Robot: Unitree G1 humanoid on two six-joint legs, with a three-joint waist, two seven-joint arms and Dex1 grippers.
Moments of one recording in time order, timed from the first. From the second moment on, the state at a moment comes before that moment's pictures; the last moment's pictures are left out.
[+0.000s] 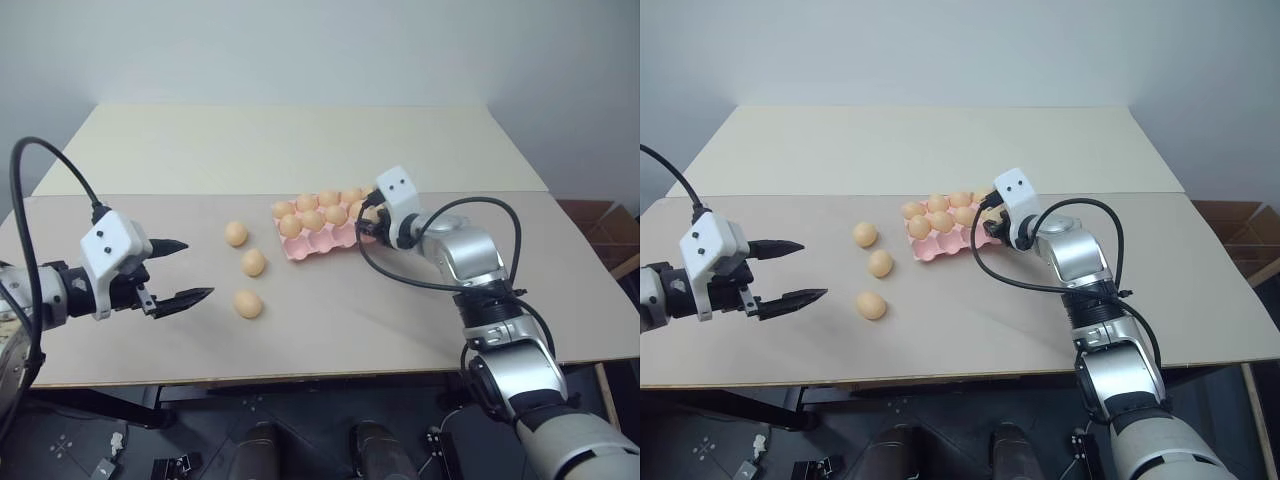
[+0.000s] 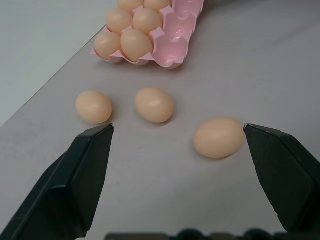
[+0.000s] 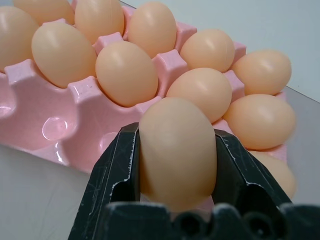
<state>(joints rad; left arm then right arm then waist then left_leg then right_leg) -0.07 1.03 0.37 -0.41 -0.52 0.60 -0.98 -0.90 -0.32 0.15 0.32 0.10 0.80 0.44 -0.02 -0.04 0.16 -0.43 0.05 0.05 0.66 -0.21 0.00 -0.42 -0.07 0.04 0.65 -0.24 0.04</state>
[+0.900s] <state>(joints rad) 0.11 0.97 0.62 -0.61 -0.60 0.83 -0.80 -0.45 -0.82 -0.40 -0.45 0.73 0.98 0.95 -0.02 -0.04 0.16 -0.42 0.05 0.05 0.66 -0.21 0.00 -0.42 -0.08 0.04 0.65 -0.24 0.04</state>
